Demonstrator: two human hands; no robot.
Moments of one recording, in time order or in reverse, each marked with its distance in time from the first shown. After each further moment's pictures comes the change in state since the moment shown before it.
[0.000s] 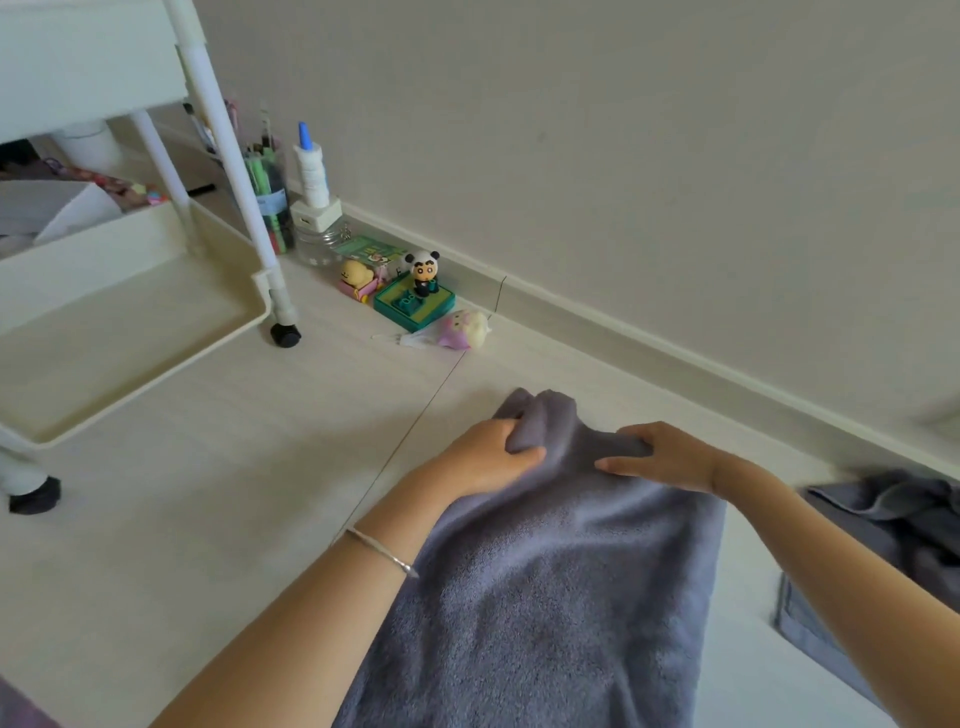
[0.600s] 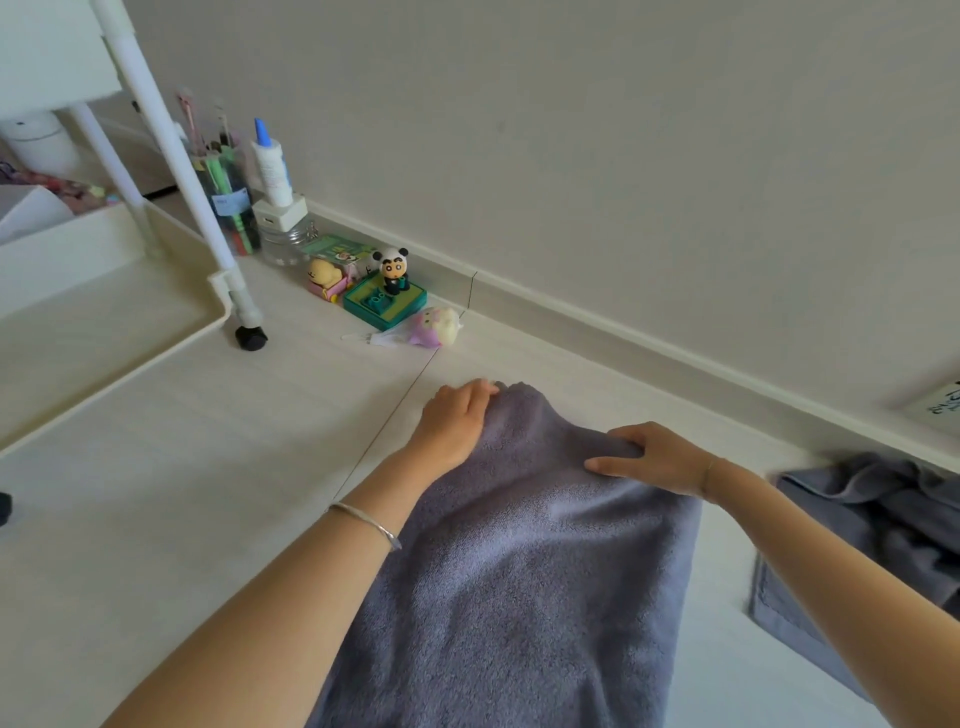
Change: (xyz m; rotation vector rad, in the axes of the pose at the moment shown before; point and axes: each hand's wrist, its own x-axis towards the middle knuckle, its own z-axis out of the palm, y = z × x) left_hand 0.032 -0.006 0.002 0.008 0.269 0.010; right_hand -0.008 0.022 0.002 0.130 0.036 0.003
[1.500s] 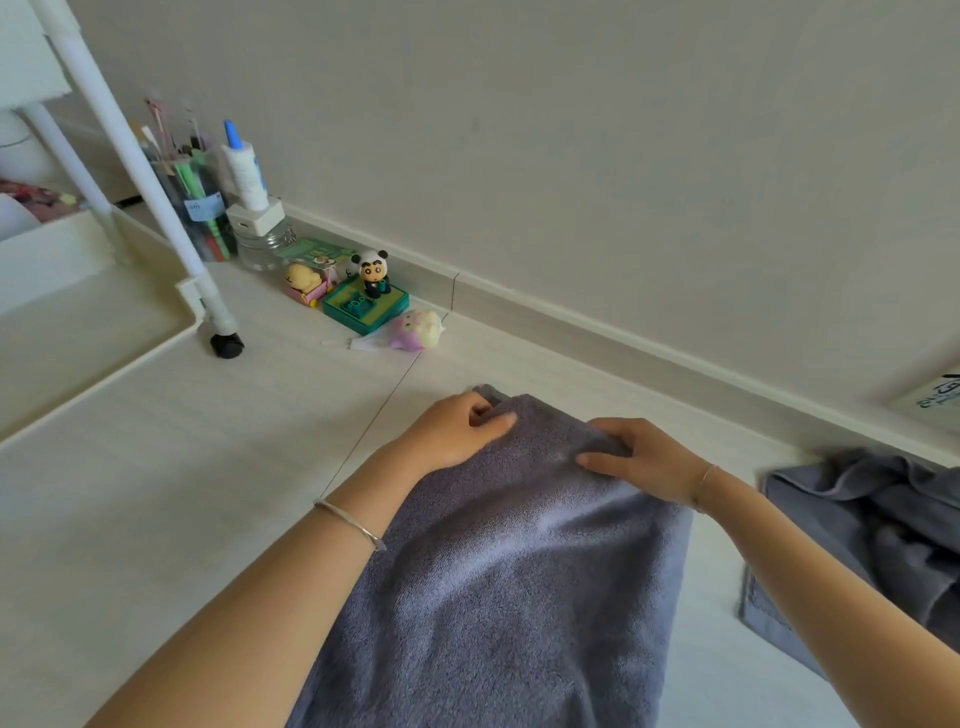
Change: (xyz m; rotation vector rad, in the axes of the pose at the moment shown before) left_hand 0.012 0.003 0.007 0.072 -0.189 -0.008; right_hand -0.004 0.000 0.003 0.169 0.055 -0.215
